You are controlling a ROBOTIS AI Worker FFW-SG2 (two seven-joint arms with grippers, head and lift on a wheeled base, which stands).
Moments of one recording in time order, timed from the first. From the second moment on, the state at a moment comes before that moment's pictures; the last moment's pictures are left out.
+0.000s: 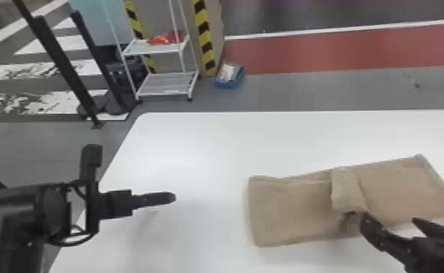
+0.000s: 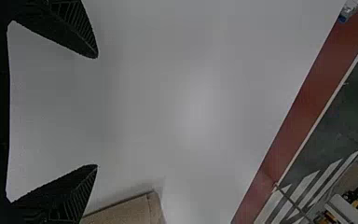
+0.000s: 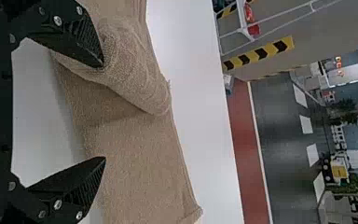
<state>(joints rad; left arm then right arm) 0.02 0.31 0.38 -1.90 0.19 1.42 -0.80 0.49 0.00 -0.01 -2.39 -0.19 0.91 0.03</state>
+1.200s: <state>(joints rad) 0.01 0.32 0.38 -1.88 0.17 1.37 -0.82 0.16 0.00 0.12 -2.33 -0.08 1.54 0.02</state>
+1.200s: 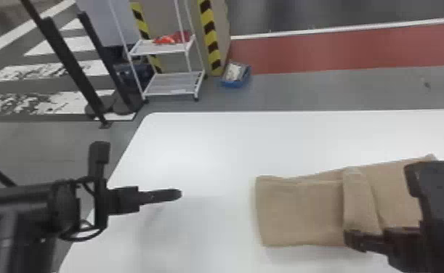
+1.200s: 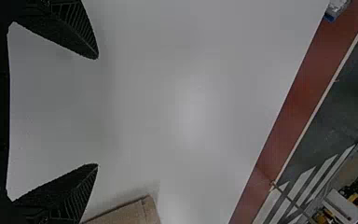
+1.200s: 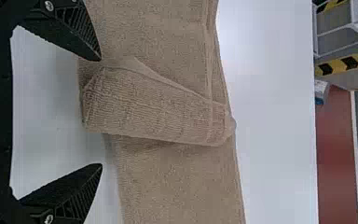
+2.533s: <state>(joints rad) 0.01 0.33 0.37 -1.86 0.17 1.33 -0.82 -0.06 0.00 0.16 -2.17 0.02 1.56 0.09</state>
